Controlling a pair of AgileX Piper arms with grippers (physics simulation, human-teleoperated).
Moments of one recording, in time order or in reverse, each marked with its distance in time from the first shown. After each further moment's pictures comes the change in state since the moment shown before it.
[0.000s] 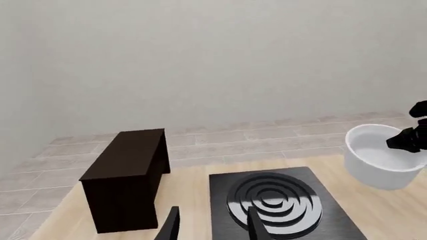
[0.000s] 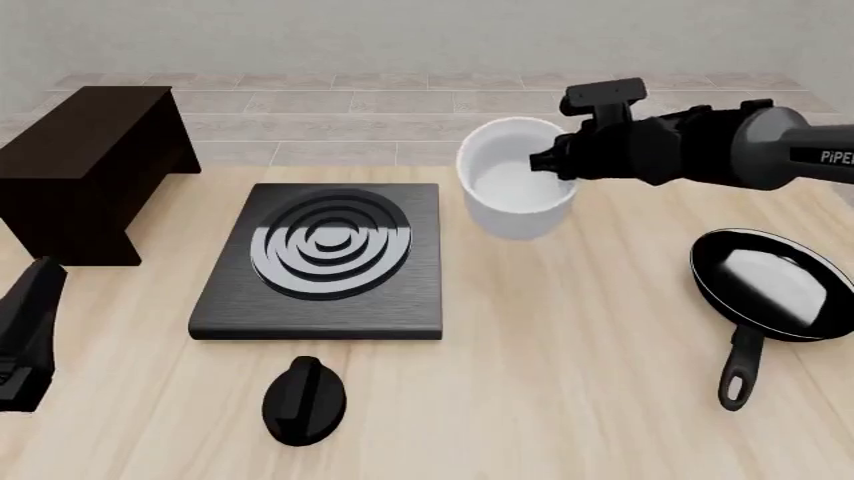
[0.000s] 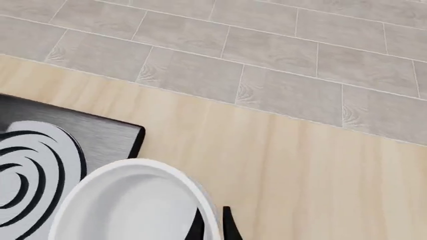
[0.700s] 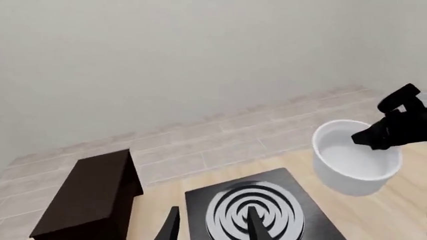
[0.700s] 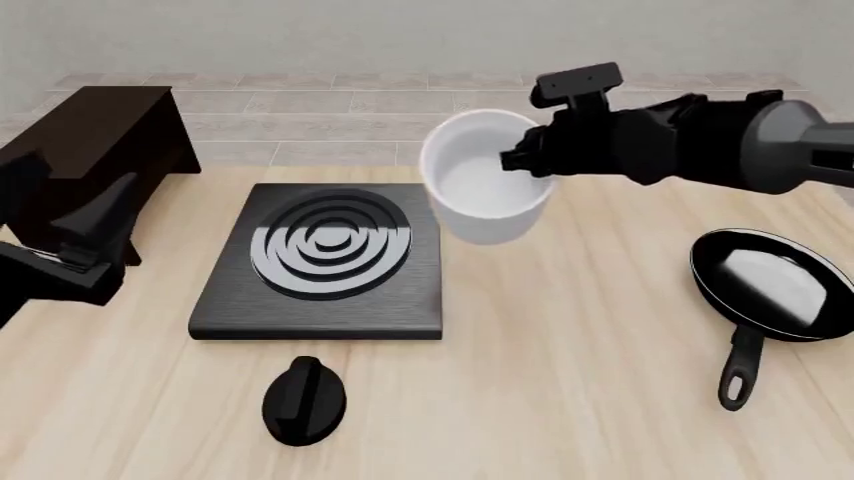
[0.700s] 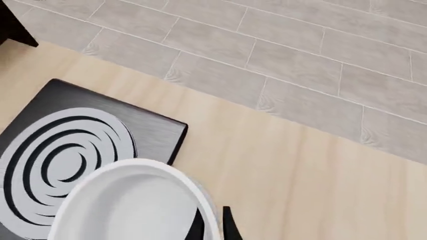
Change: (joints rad) left arm -0.153 0.455 -0.192 -0.196 0.079; right arm 0.113 -0.102 0.041 0.029 -0.011
